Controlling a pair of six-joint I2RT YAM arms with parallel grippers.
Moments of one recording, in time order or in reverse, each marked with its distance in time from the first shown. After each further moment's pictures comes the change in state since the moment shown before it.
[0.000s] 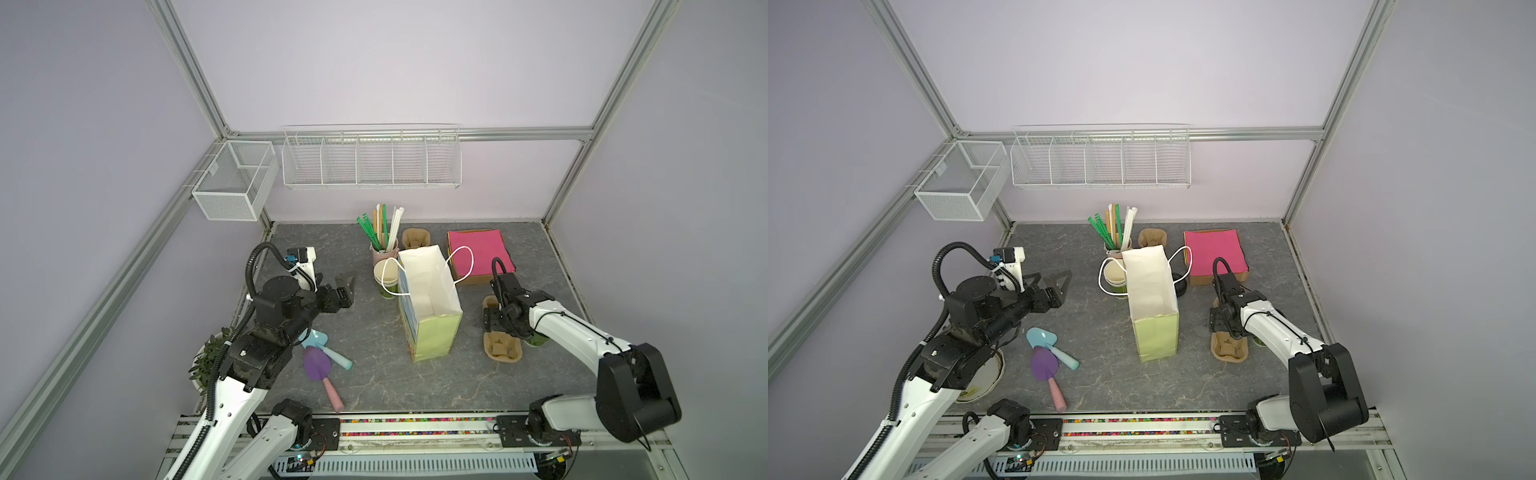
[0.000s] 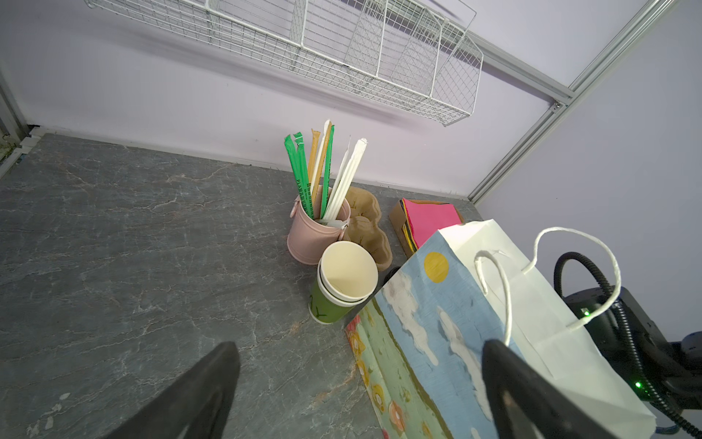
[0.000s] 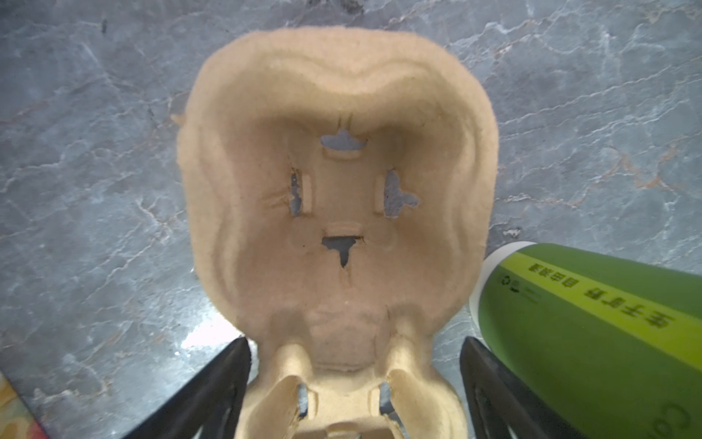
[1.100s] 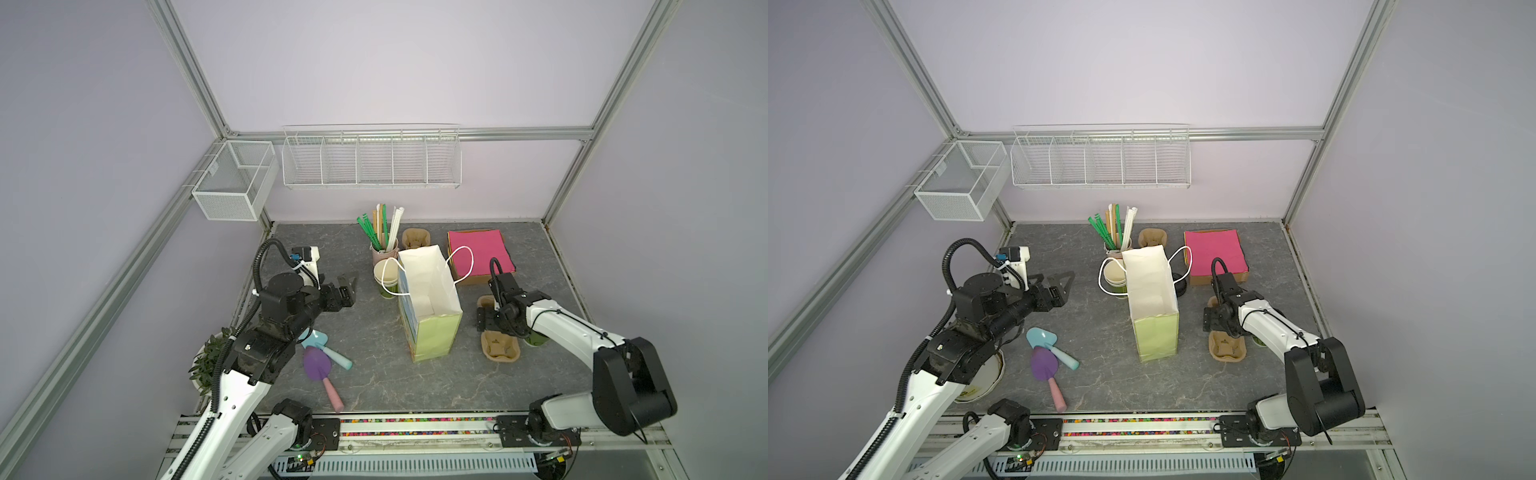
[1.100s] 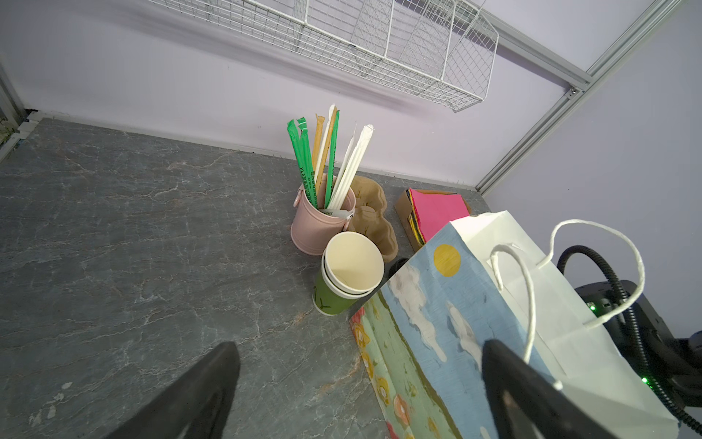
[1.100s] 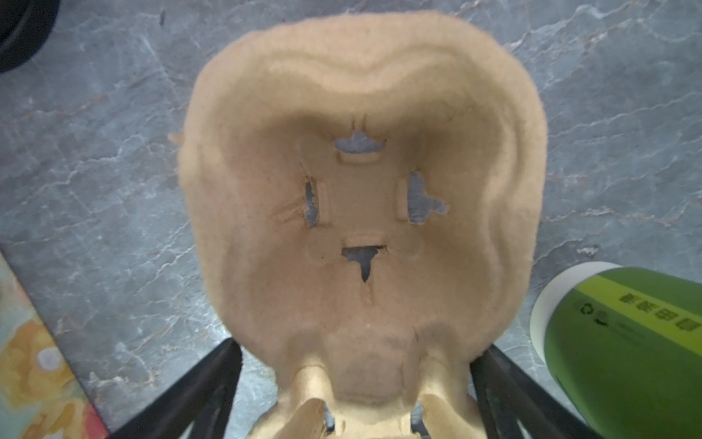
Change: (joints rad) left arm 0.000 0.033 0.000 -0.008 0.000 0.000; right arm 0.010 0.028 -0.009 0.054 -0.086 -0.001
